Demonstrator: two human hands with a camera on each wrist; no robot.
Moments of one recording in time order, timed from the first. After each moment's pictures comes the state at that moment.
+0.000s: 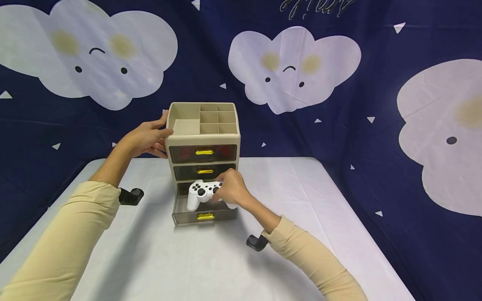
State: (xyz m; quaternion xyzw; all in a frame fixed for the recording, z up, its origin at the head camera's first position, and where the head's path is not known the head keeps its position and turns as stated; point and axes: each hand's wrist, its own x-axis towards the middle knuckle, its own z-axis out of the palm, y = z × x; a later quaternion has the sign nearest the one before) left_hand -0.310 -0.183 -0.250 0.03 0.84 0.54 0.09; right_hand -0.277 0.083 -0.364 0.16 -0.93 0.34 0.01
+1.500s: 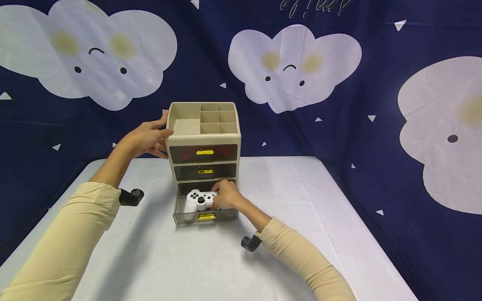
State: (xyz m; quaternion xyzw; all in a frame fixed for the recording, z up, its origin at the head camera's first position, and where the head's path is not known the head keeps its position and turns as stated) left_hand -0.311 -0.183 -0.249 0.02 0.84 0.54 0.10; right_hand -0.293 0.070 -0.404 0.19 -0.93 0.31 -0.08
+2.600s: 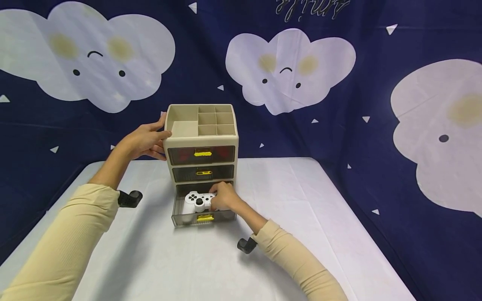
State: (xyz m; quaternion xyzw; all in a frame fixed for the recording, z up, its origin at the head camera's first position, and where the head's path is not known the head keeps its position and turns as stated) left_hand -0.308 -0.183 -0.249 0.03 0.84 0.53 0.10; right_hand -0.291 0.070 -0.407 0.20 -0.93 0.30 -0.06
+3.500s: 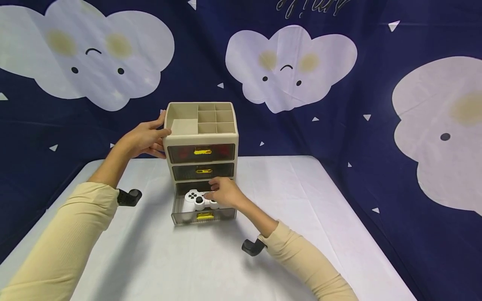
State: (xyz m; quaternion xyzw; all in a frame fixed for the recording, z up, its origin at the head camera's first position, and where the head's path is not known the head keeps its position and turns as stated) left_hand -0.309 -0.183 -0.249 0.03 0.84 0.53 0.10; right_hand -0.270 0.078 -0.375 0.21 -0.89 0.39 -0.09
